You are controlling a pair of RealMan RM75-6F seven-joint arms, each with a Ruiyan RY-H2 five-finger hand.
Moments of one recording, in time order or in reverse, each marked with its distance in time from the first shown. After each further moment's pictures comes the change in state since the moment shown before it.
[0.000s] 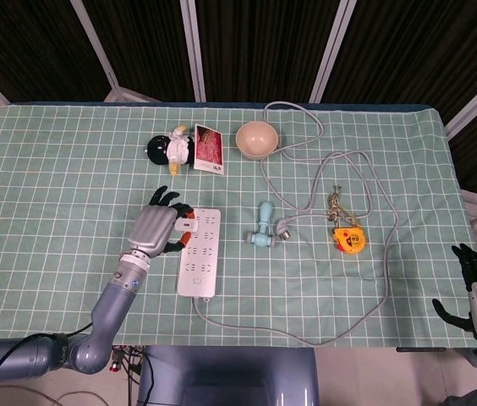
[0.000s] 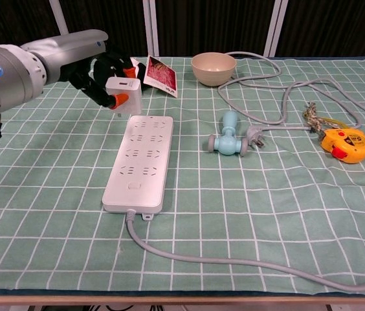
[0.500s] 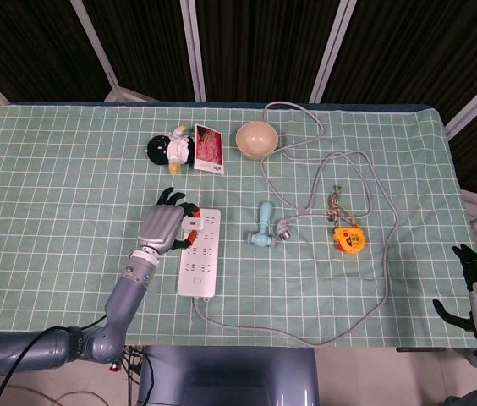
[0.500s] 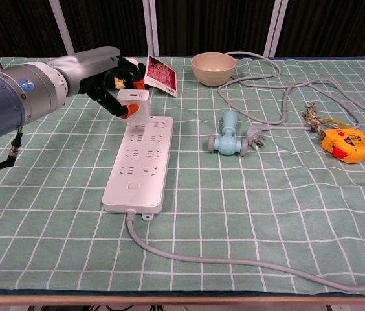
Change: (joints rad) left arm -0.036 -0.079 -0.007 0.126 -0.049 -0.039 -0.024; right arm 0.003 0.009 0.002 -0.012 0.018 -0.017 0.005
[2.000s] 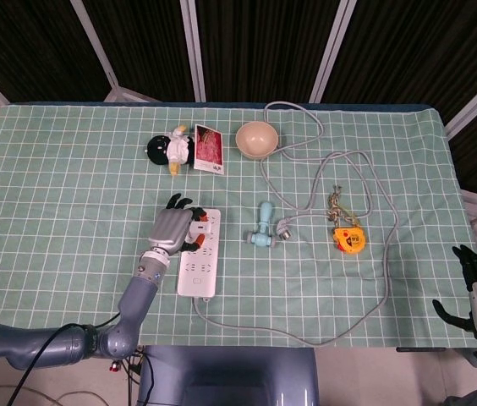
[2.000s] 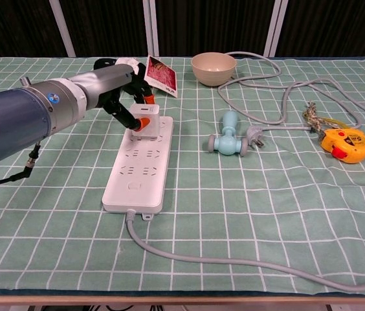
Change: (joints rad) left arm -0.044 -0.071 -0.009 0.072 -0.082 -0.029 0.012; right arm 0.000 0.002 0.000 -0.002 0.003 -0.005 0.007
